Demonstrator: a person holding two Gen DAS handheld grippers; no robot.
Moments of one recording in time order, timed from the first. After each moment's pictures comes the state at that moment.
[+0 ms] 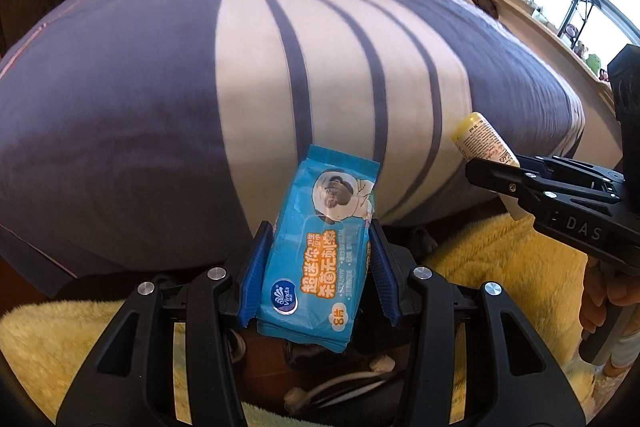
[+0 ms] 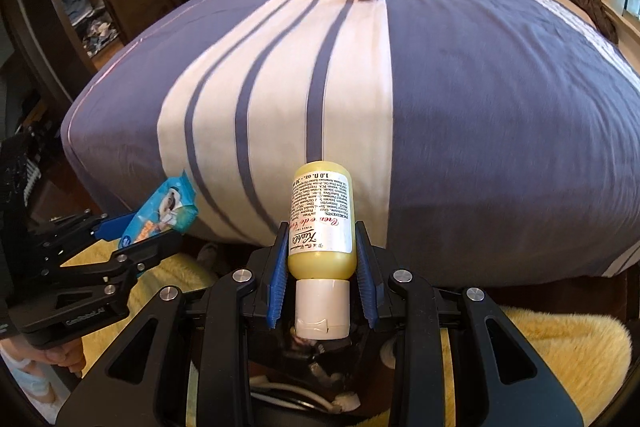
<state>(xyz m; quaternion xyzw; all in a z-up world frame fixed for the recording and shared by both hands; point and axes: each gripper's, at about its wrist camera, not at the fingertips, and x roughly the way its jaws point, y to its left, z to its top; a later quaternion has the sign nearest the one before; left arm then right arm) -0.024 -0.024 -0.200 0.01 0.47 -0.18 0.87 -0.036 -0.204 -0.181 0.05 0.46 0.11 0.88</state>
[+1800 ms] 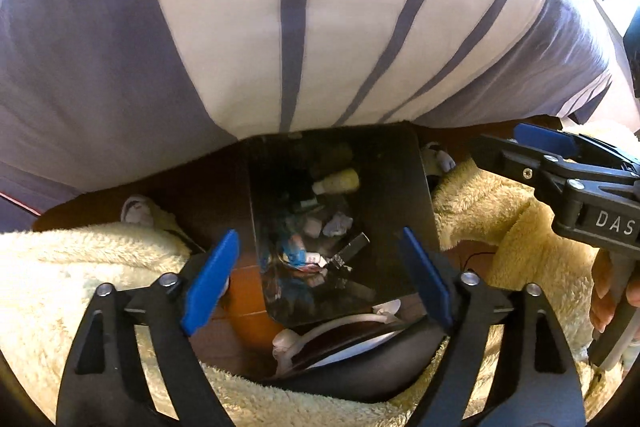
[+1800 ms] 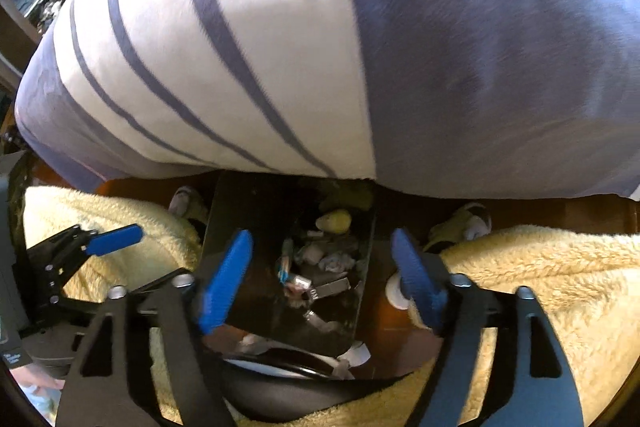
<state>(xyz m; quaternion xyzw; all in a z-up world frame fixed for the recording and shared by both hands) -0.020 -0.039 -0.302 0.02 0.59 -0.17 0.79 -0.030 -0.214 -0.270 0.07 0.56 0.06 0.82</state>
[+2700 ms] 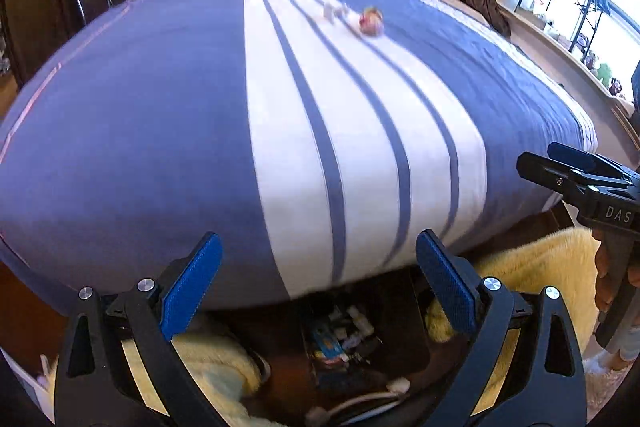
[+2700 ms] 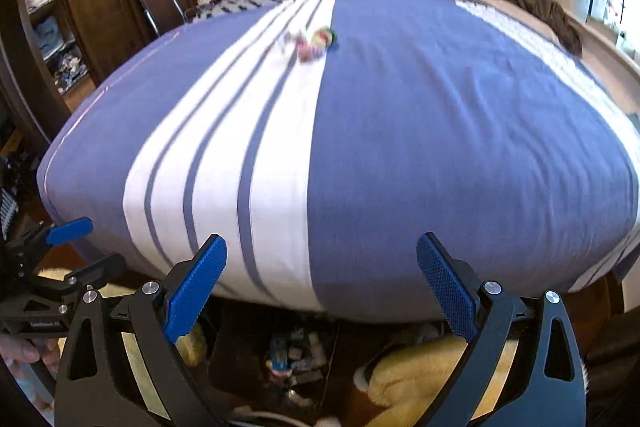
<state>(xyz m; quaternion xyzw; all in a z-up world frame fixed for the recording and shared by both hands) 0.022 -0.016 -0.143 0.02 0.43 -0.15 0.89 -0.003 -0.247 -0.117 0.05 0.40 0.04 0.92</state>
